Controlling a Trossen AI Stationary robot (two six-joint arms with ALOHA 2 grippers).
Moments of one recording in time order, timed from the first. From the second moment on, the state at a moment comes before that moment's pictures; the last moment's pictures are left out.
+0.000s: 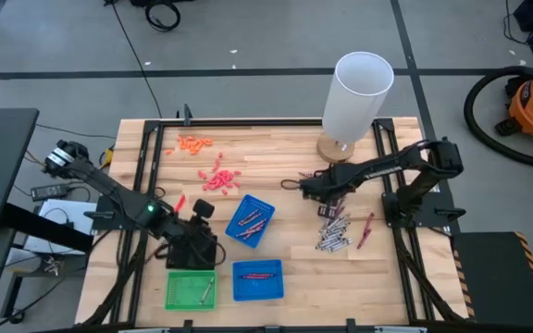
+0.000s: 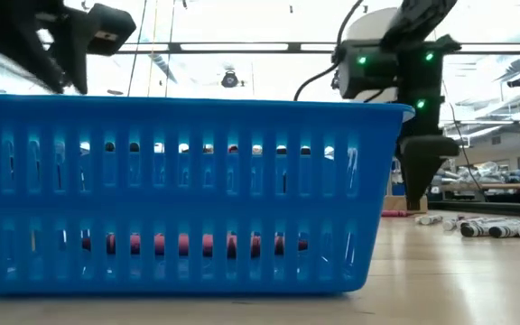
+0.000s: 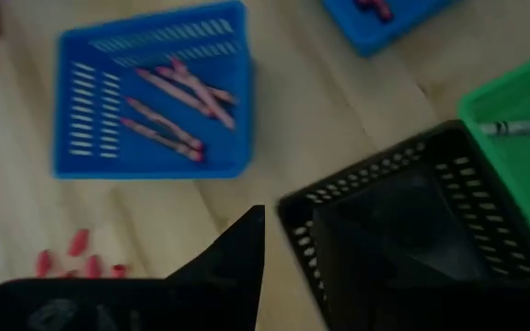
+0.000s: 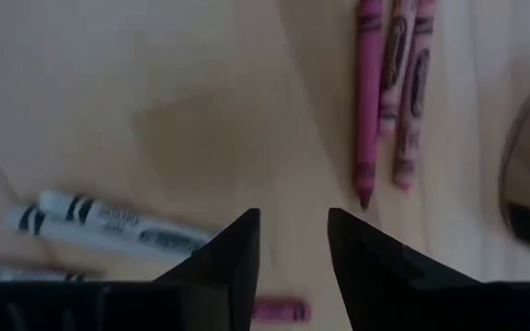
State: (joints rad) left arm -0.54 1.23 0.89 -0.75 -0.30 0.06; right arm -0.05 1.62 0.92 -0.85 0.27 0.25
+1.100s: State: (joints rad) left arm -0.39 0.88 0.68 -0.49 -0.23 0.12; right arm -0.20 1.62 0.80 -0.42 0.18 0.00
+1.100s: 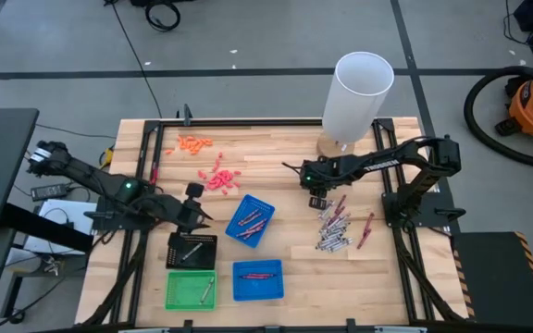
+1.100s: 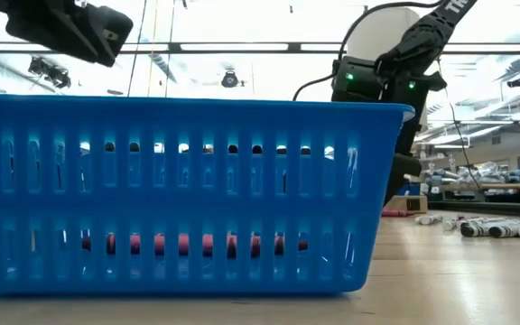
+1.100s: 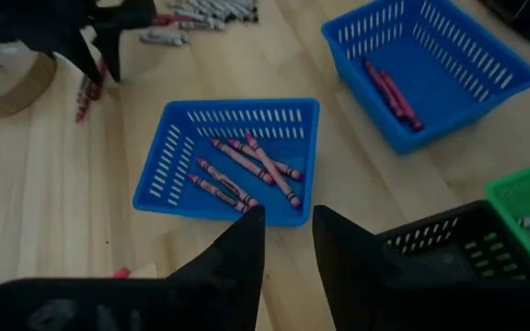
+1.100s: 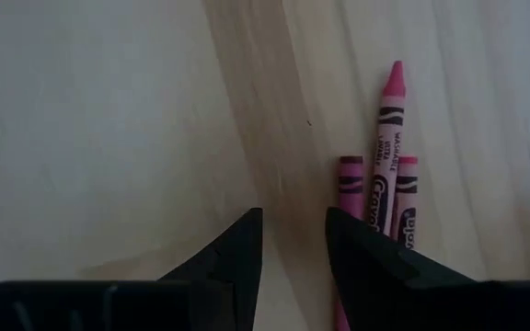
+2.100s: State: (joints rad) left arm -0.39 0.85 0.68 -0.50 -0.23 0.07; right arm -0.29 1.56 0.71 -0.39 0.09 0.05
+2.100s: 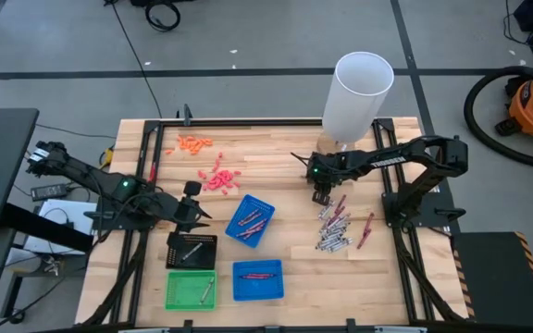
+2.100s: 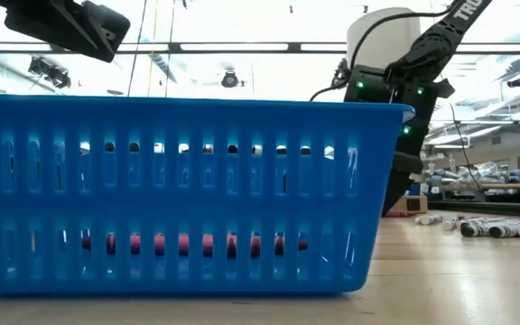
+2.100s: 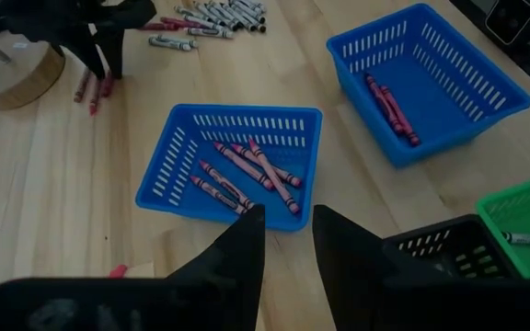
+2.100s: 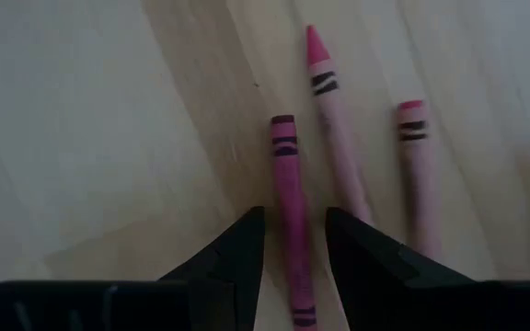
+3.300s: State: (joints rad) left arm -0.39 0.85 0.68 -0.50 -0.23 0.01; right arm -0.22 1.55 0.78 -0.46 0.07 0.12
